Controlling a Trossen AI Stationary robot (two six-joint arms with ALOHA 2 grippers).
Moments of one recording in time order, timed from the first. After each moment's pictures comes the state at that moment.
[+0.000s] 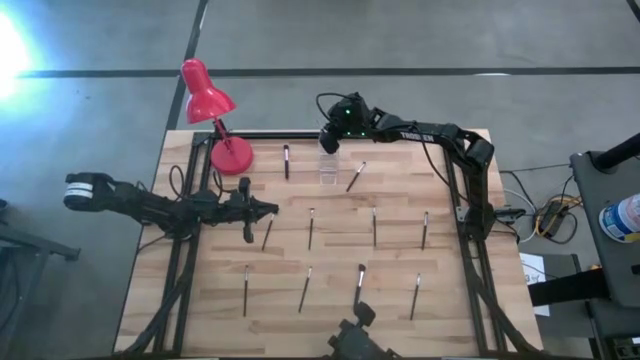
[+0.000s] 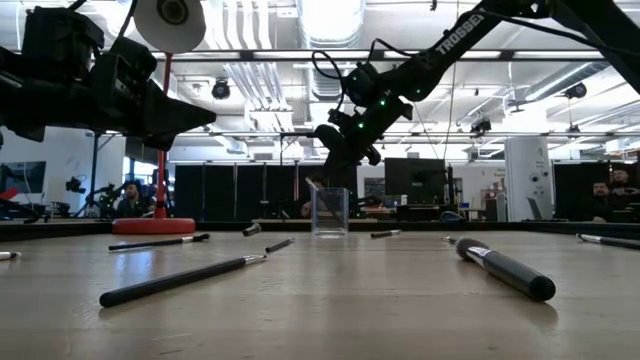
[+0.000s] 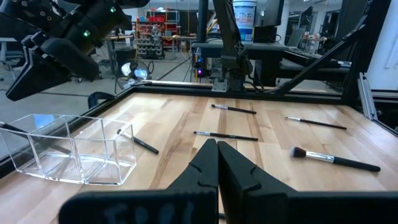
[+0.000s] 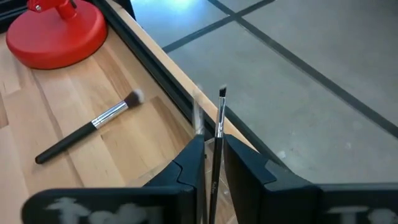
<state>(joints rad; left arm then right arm) 0.06 1.02 0.01 1.04 -0.07 -0.03 -0.61 2.01 1.47 -0.08 -0.01 0.05</state>
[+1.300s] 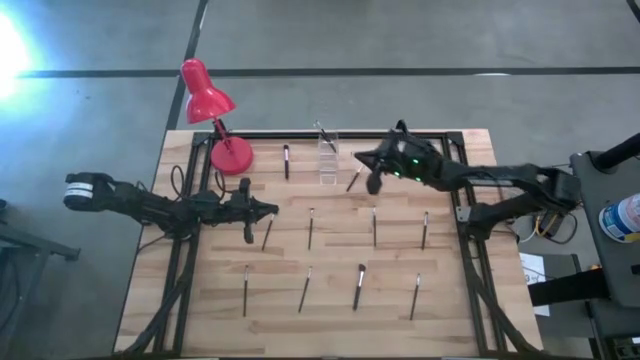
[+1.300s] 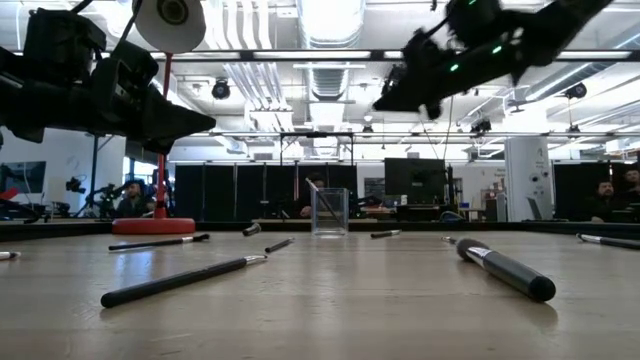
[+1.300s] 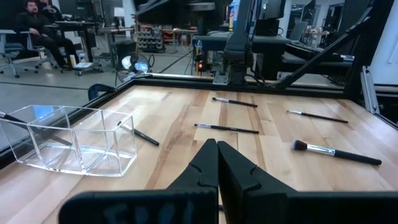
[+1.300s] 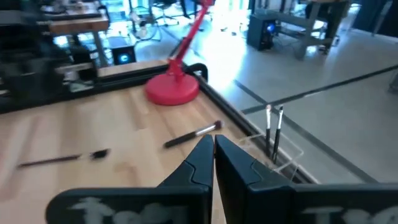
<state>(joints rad) 0.06 1.03 0.01 1.01 -0.08 -0.03 -0.38 1.25 0.64 0.38 0.03 0.04</state>
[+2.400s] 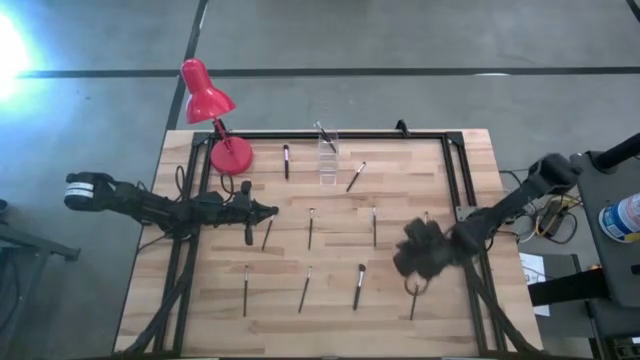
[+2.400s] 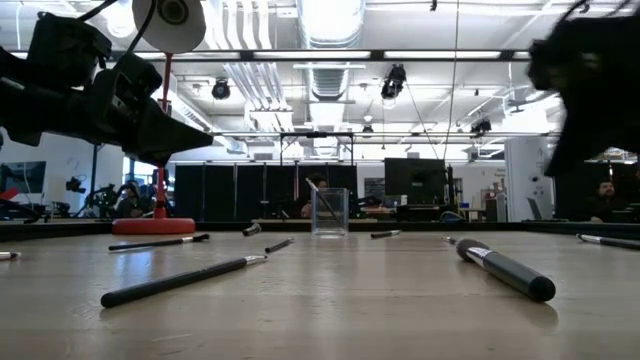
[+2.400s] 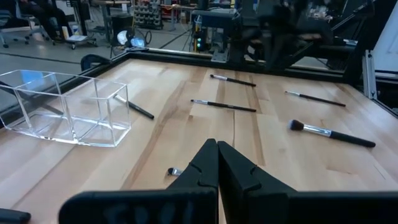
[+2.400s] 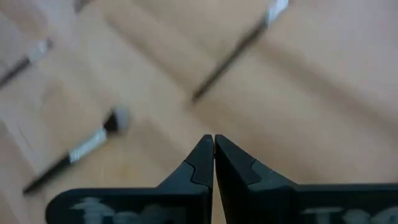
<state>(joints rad) 0.06 1.03 0.01 0.93 -0.07 -0.09 0.61 1.22 0.62 -0.61 0.51 1.46</state>
